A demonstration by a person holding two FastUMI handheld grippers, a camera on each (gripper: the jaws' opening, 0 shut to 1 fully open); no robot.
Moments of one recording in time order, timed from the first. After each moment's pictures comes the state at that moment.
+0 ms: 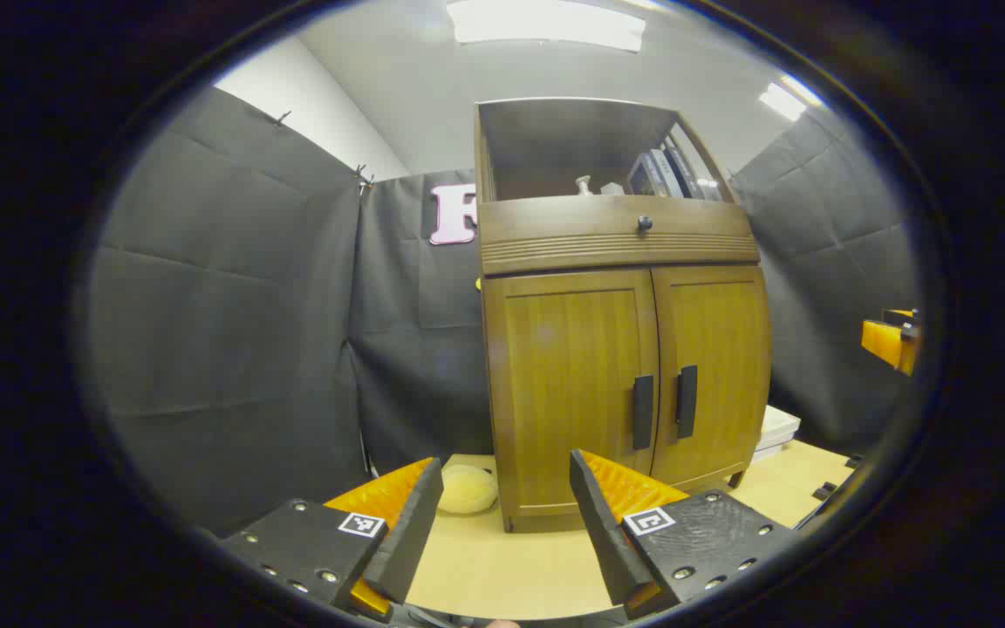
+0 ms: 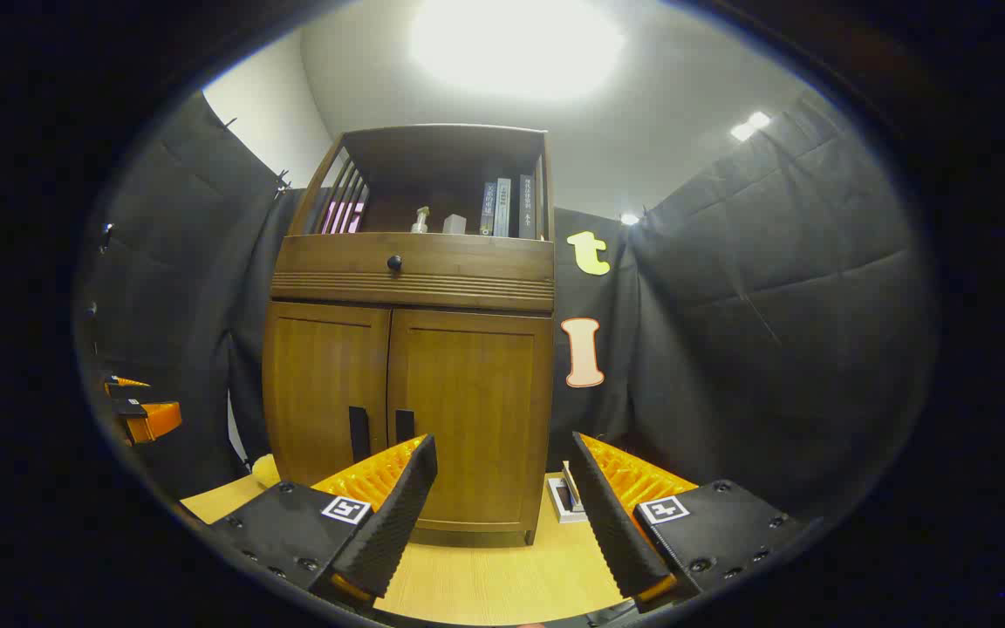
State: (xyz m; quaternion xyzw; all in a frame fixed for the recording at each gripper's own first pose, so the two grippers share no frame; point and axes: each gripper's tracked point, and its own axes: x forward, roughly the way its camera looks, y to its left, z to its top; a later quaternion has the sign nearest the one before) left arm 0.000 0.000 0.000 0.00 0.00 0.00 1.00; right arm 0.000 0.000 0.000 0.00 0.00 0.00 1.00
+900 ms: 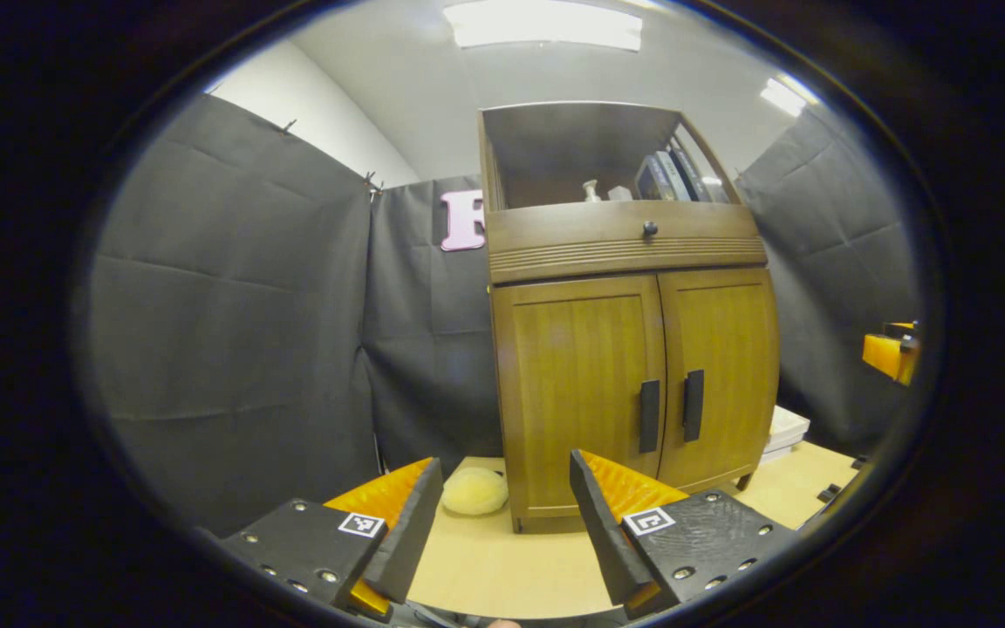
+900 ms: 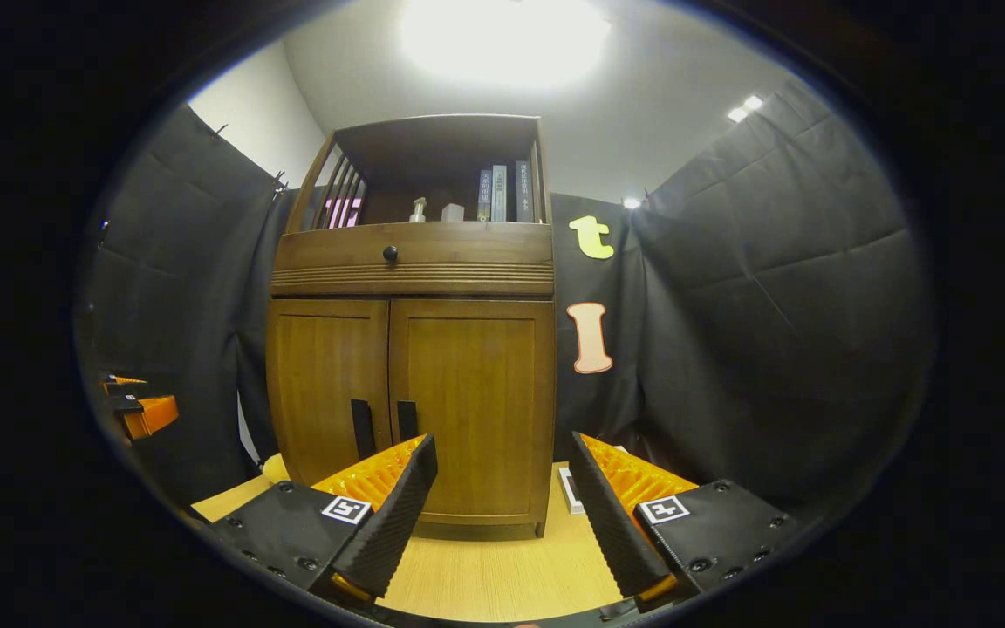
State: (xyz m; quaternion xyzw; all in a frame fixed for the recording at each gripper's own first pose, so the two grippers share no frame) left arm -0.004 0.008 0.008 0.01 0.00 0.02 1.00; right arm 0.006 -0.009 -0.015 0.02 0.02 0.01 1.00
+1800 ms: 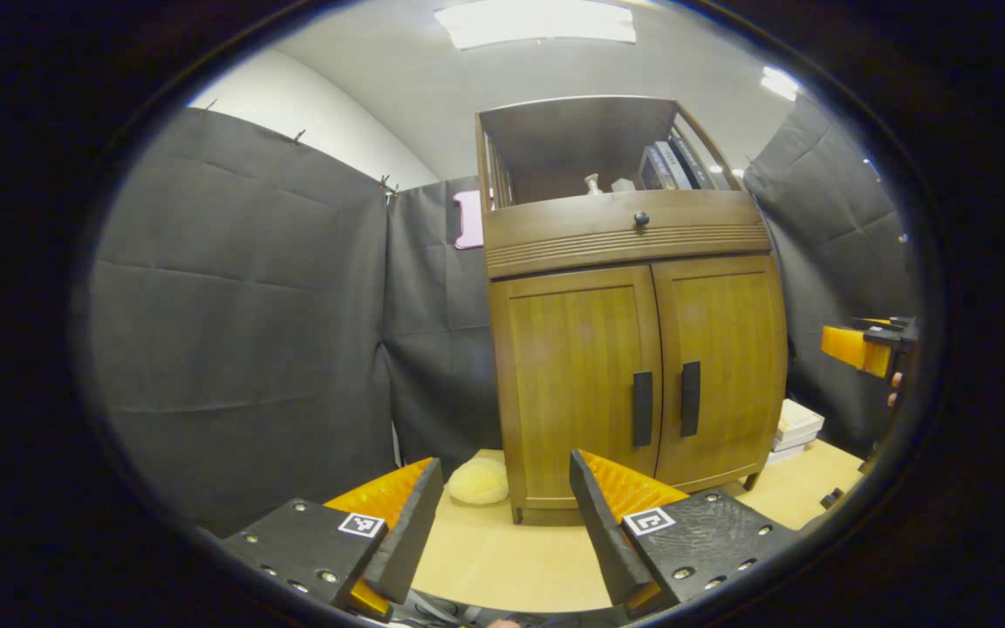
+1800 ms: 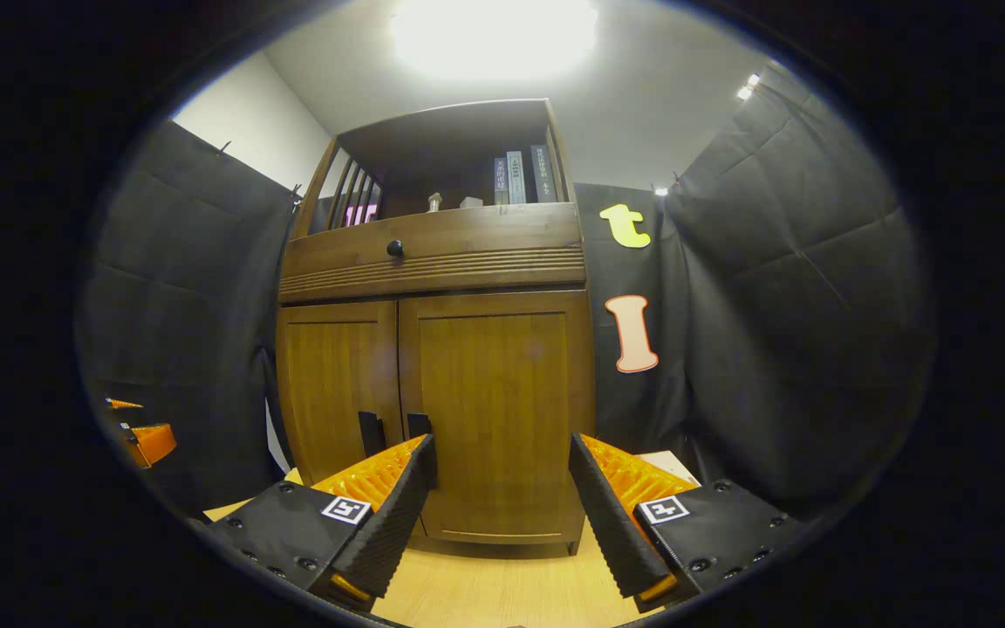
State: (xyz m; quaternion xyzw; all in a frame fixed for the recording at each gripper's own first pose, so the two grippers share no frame) left arm -0.025 -0.029 0.000 0.02 0.01 0.07 1.00; right arm 0.092 0.010 -0.024 0.05 0.01 0.09 0.99
